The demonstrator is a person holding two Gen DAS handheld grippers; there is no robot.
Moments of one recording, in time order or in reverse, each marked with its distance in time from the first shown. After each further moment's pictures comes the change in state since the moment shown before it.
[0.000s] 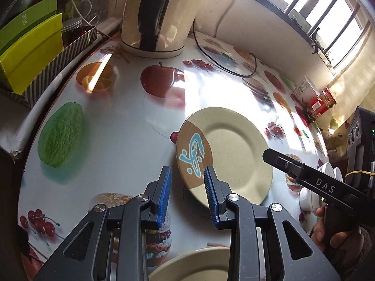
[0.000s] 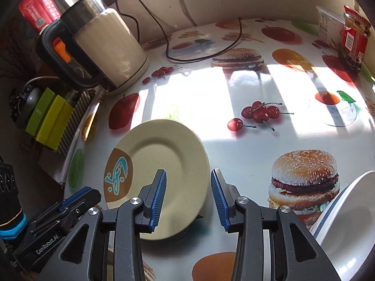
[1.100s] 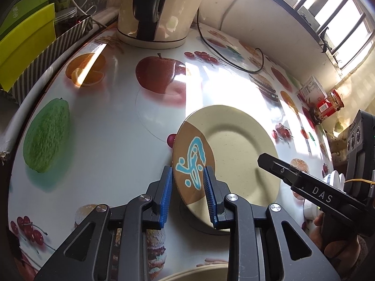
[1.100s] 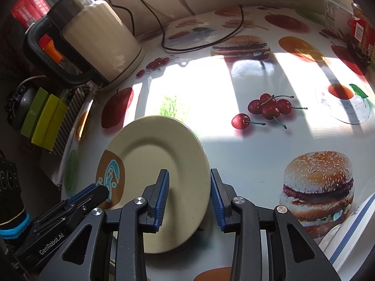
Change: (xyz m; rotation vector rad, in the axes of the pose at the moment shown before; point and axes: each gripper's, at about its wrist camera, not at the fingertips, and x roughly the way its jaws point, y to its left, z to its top) left arm 0.027 0.000 0.010 -0.029 0.041 0.005; right arm 0.023 -0.005 0.006 0.017 0.045 0.010
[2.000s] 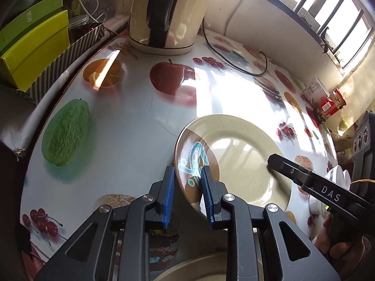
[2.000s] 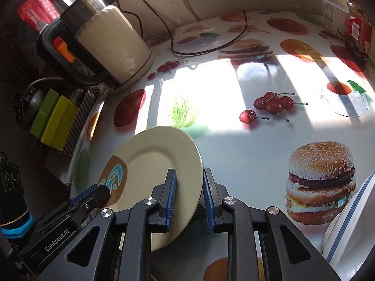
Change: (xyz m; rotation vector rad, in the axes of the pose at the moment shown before) left arm -0.018 0.006 -0.009 0.012 -0.033 0.051; right arm -0.014 0.010 -0.013 0.003 -0.035 0.042
